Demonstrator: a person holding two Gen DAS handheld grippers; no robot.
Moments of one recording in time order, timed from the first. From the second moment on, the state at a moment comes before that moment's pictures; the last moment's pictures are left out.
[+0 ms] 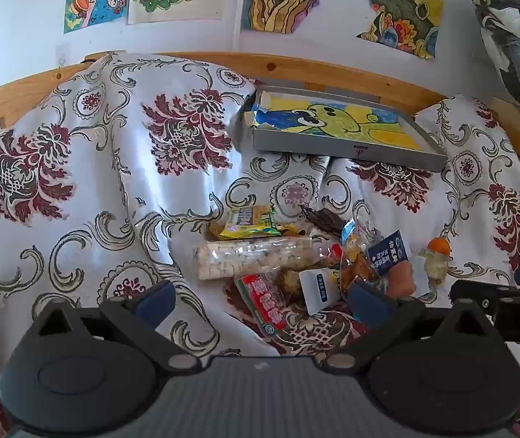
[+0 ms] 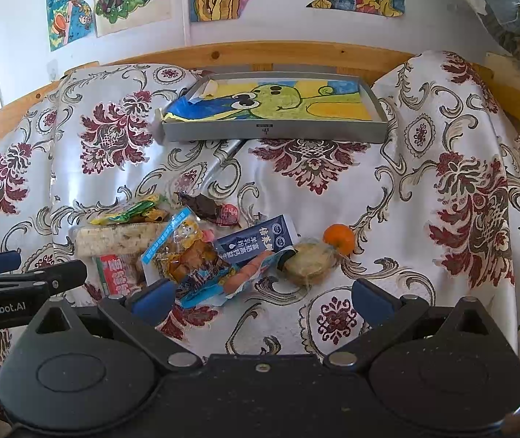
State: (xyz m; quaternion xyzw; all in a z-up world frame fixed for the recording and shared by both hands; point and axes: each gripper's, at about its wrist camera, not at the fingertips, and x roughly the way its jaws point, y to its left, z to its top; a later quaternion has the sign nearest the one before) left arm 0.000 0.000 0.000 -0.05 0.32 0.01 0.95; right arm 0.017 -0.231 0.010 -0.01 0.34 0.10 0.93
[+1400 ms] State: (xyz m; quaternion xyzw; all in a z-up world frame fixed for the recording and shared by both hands) left arm 0.008 0.003 -0.005 -0.05 0.32 0.02 0.95; right arm 0.008 -0.226 0.023 -0.03 0.30 0.10 0.95
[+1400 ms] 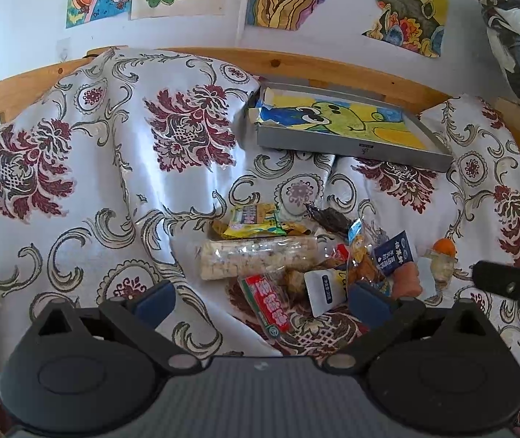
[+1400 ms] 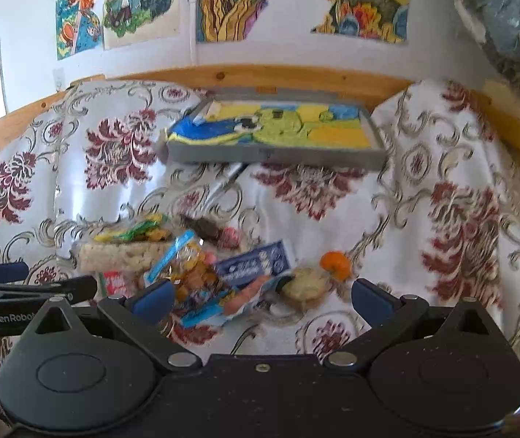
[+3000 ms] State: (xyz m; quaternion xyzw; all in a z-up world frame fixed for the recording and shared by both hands) left arm 0.091 -0.038 -0.050 0.00 0.34 -0.23 0.91; right arm 0.154 -0.274 -0.039 0.28 0.53 0.20 0.78
